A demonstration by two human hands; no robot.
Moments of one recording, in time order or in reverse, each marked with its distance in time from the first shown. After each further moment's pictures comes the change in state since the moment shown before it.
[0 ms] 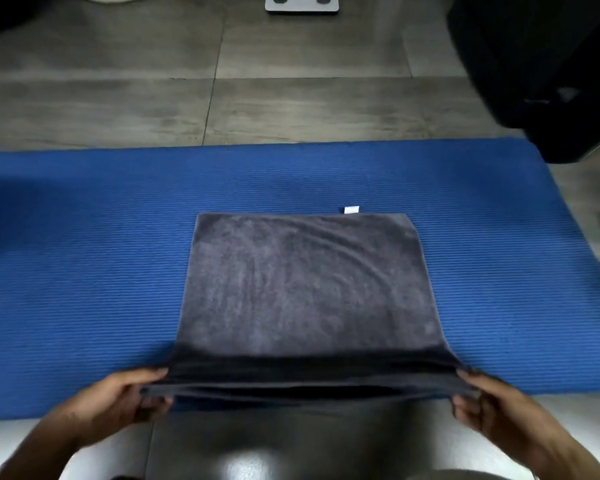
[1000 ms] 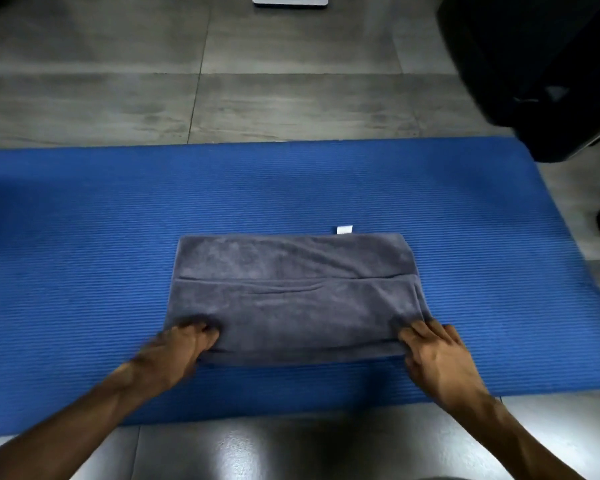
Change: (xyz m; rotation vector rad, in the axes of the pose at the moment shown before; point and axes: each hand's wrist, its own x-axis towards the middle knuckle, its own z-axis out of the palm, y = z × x) left_hand 0.067 0.035 0.068 1.933 0.192 0.554; right_hand 0.070 -0.007 0.029 -1.978 0.395 -1.156
